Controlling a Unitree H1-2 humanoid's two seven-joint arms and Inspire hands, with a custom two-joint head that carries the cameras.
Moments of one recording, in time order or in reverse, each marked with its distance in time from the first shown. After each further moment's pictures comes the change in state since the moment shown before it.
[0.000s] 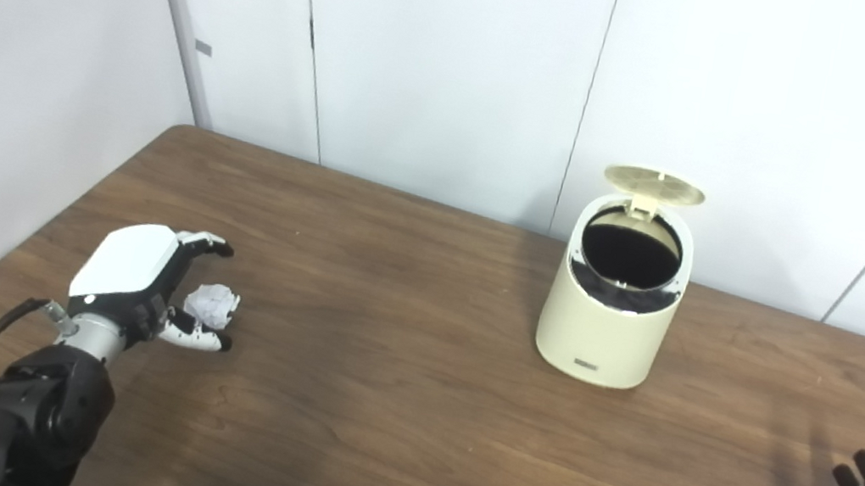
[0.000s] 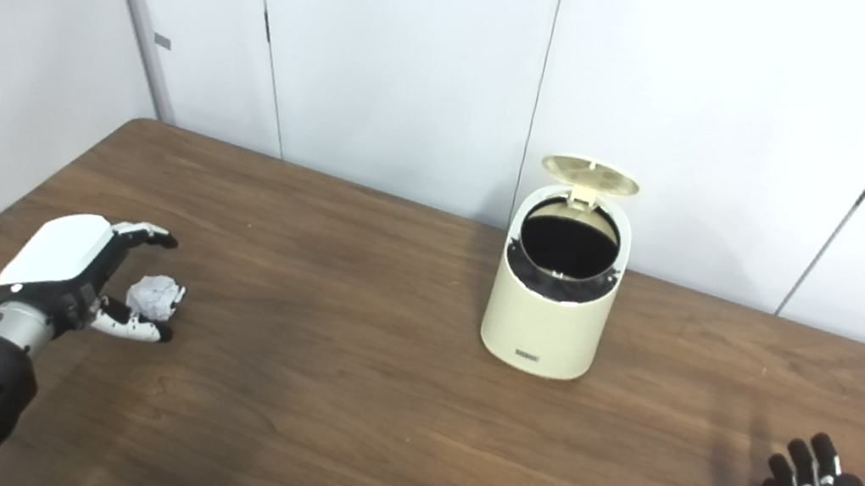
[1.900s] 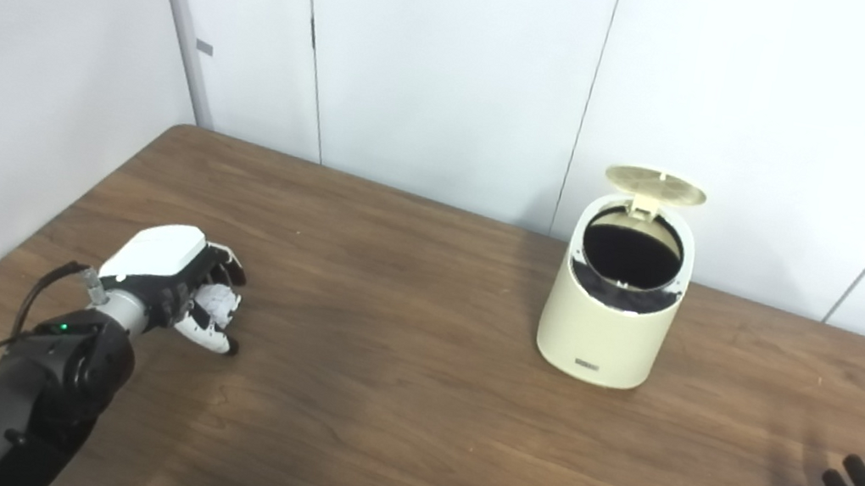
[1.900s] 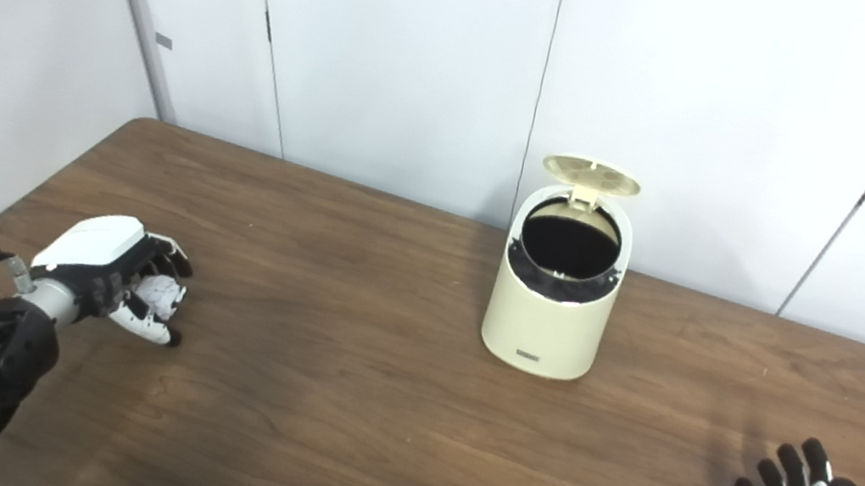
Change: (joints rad) left arm -0.098 0.108 -0.123 0.034 -0.019 0.114 -0.189; right arm 0.021 0.005 0.010 -0.043 0.008 0.051 -0.018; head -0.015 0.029
